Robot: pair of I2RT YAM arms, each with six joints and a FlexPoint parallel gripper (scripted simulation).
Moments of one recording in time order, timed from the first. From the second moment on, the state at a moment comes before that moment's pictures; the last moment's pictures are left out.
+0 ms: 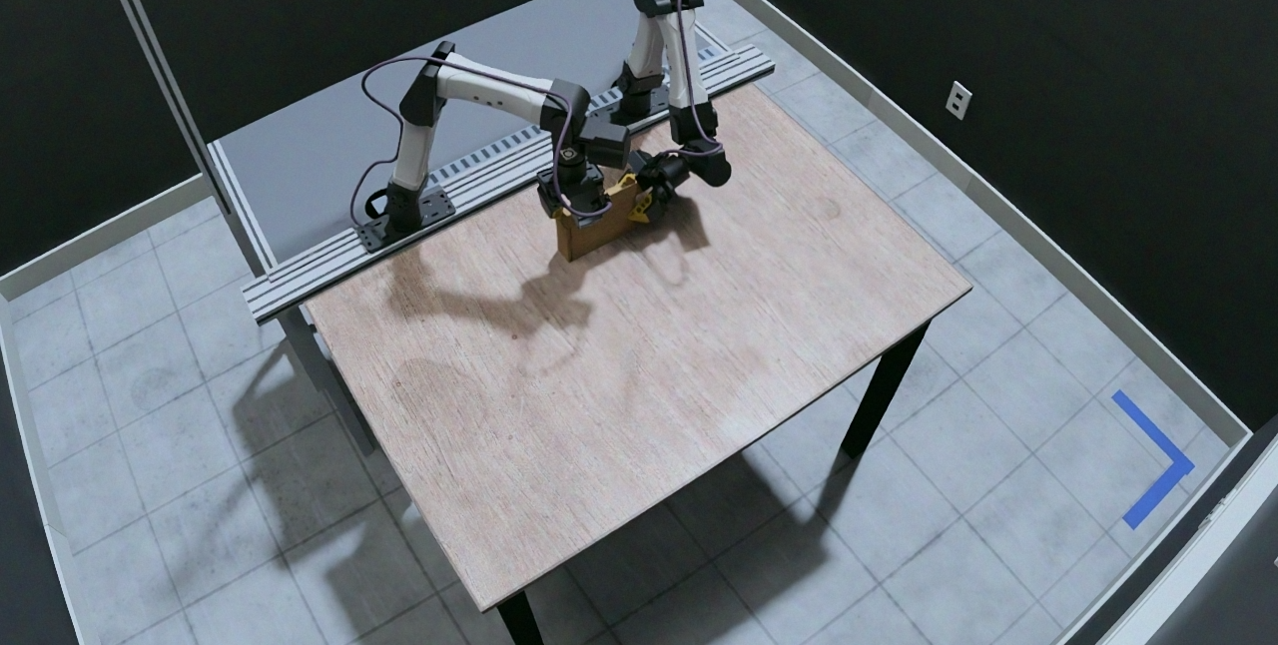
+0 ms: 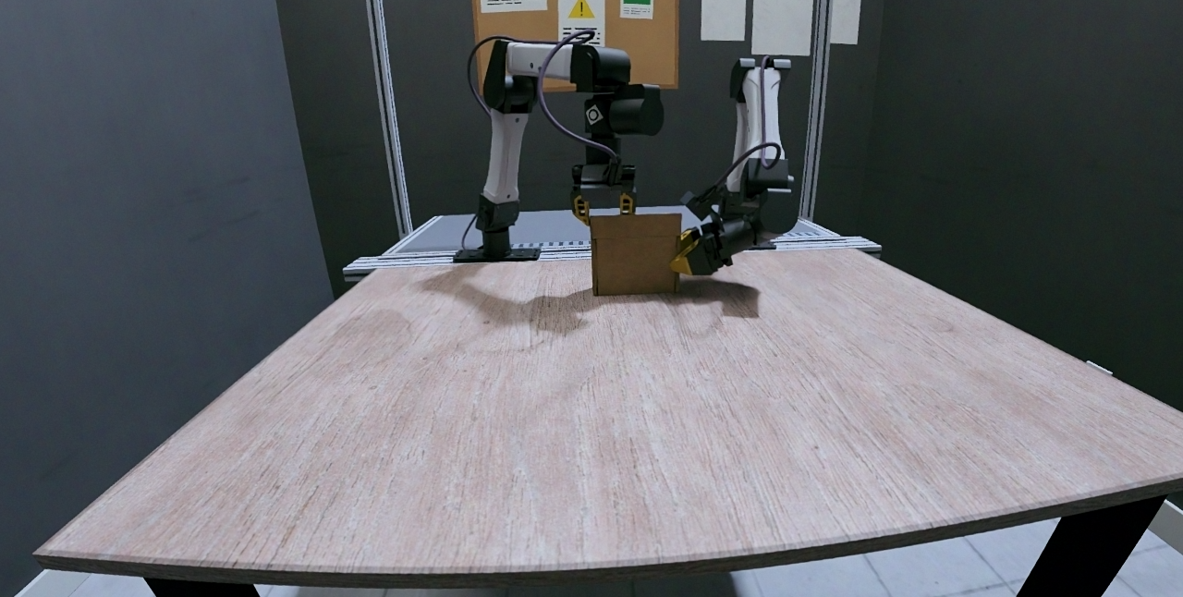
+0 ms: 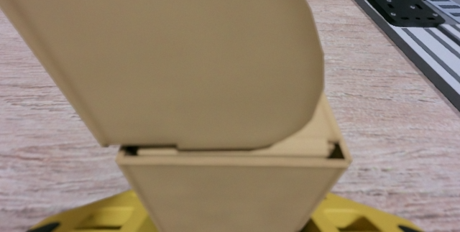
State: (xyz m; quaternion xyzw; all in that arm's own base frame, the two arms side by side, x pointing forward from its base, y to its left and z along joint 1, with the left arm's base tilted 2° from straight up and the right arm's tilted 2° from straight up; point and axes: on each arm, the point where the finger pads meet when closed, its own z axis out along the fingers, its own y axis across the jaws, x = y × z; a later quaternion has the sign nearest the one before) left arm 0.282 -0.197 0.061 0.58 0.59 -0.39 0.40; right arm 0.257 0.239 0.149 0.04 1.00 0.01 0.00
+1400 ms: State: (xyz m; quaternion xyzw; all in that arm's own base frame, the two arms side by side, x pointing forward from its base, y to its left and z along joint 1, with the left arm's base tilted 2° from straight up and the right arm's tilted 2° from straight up) left arm 0.282 -0.197 0.061 0.58 0.59 -0.39 0.40; right arm 0.251 0.241 0.147 0.04 1.00 0.01 0.00
